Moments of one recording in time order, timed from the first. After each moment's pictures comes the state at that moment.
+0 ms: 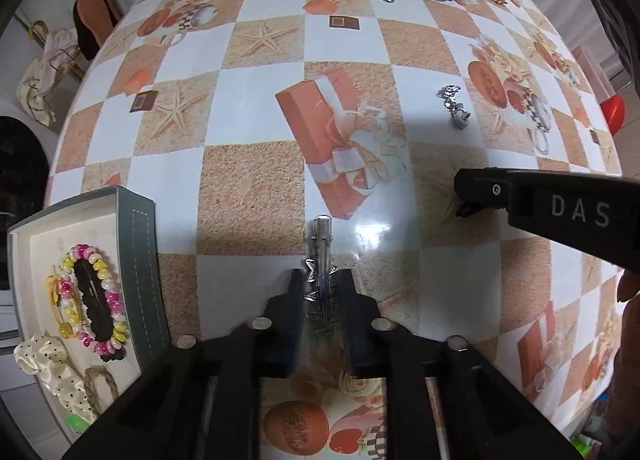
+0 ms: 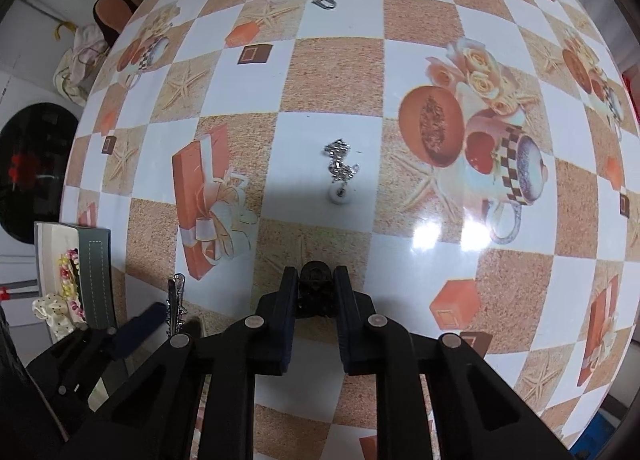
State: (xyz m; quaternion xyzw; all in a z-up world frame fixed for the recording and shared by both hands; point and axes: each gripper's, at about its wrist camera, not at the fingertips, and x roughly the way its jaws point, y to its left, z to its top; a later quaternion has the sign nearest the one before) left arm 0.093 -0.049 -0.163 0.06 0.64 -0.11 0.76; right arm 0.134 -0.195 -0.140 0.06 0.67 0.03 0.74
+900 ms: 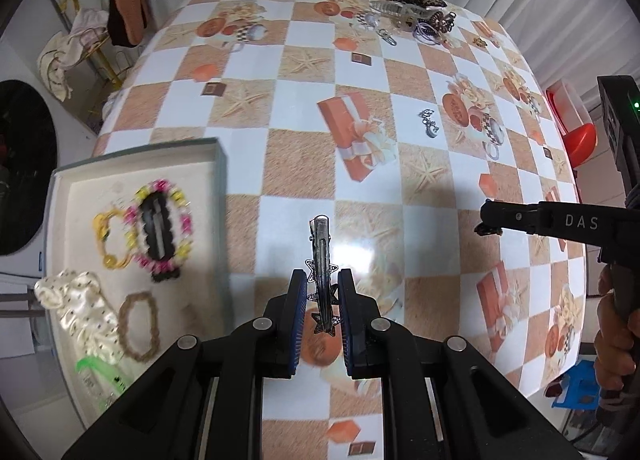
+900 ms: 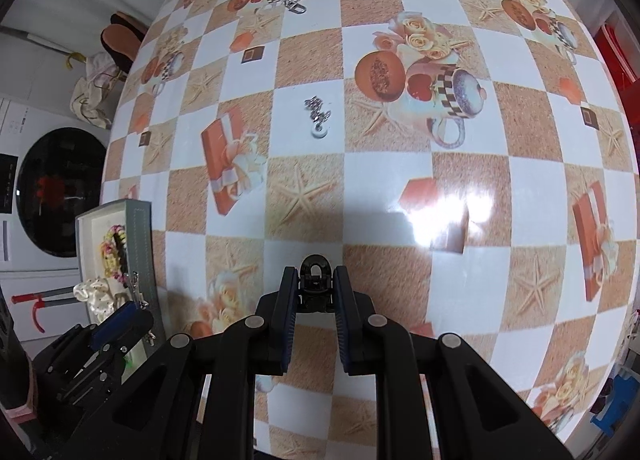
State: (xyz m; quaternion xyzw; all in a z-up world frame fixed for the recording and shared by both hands) left arm 0.036 0.021 -0.094 0.00 0.61 -0.12 0.78; right arm 0.074 -0.218 -0.096 0.13 0.66 0.03 0.73
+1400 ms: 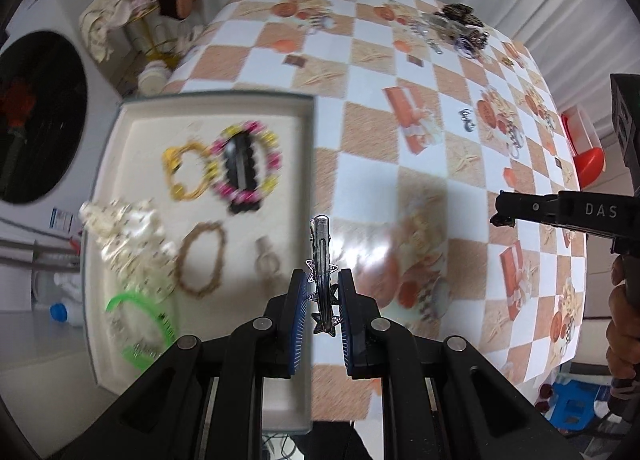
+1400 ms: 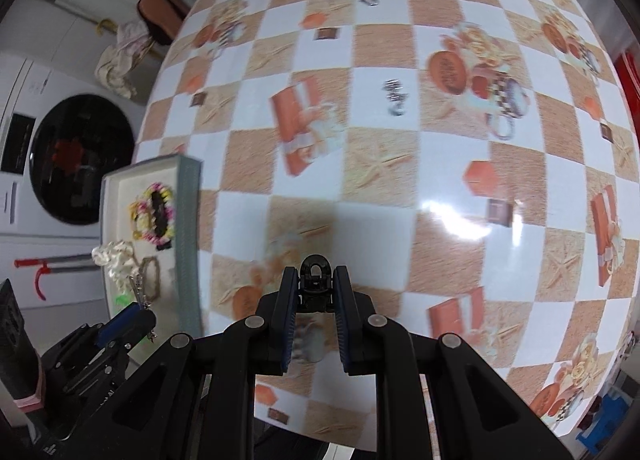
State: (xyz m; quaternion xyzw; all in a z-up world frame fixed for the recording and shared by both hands) left arm -0.009 0.094 -0.087 -0.04 0.62 -0.08 0.78; right arm 0.053 -0.156 -0.077 0.10 0.67 0.08 0.73
